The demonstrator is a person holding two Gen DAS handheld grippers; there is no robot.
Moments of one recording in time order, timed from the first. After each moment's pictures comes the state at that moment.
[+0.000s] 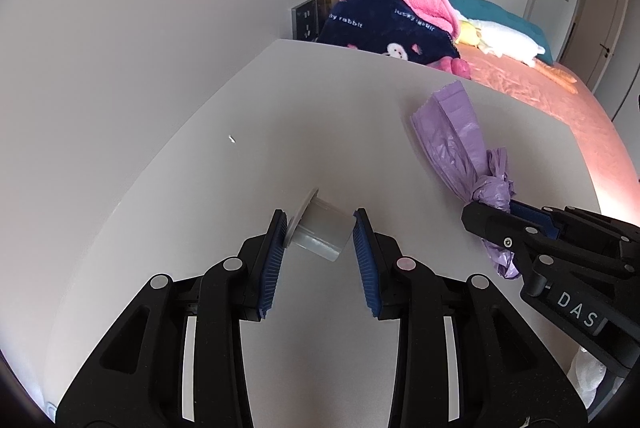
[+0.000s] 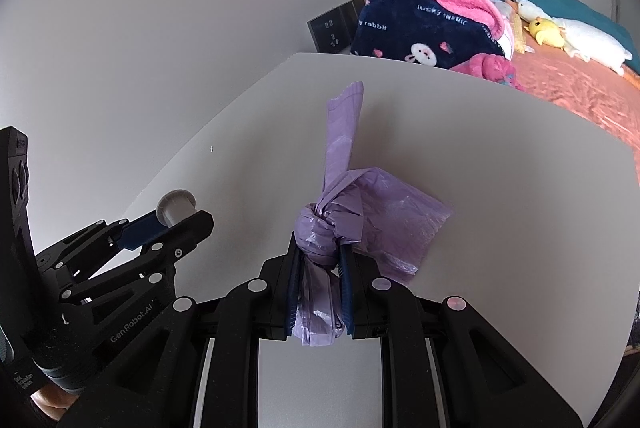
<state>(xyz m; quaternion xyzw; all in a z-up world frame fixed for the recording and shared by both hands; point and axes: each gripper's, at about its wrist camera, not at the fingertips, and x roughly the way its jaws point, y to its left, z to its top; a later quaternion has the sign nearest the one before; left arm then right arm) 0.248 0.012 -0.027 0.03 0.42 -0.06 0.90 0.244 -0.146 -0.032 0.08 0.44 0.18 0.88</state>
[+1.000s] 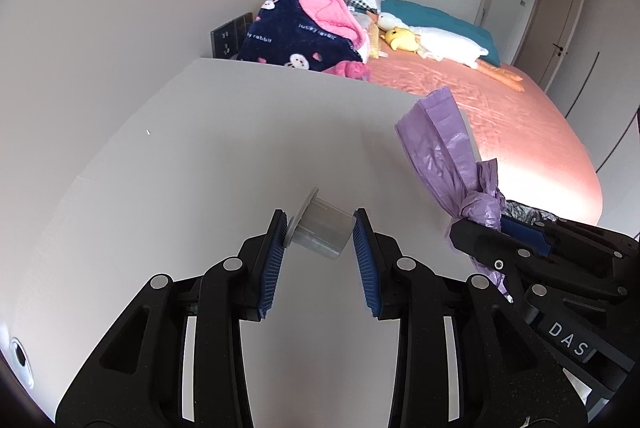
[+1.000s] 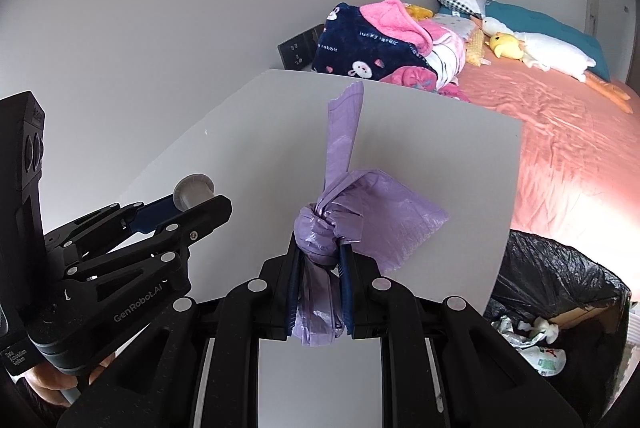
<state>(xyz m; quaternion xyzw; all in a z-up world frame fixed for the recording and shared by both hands) 0.158 -0.078 0.011 0.01 0.40 -0.14 0.90 0.135 -0.235 0.013 0.06 0.41 0.14 0.90</state>
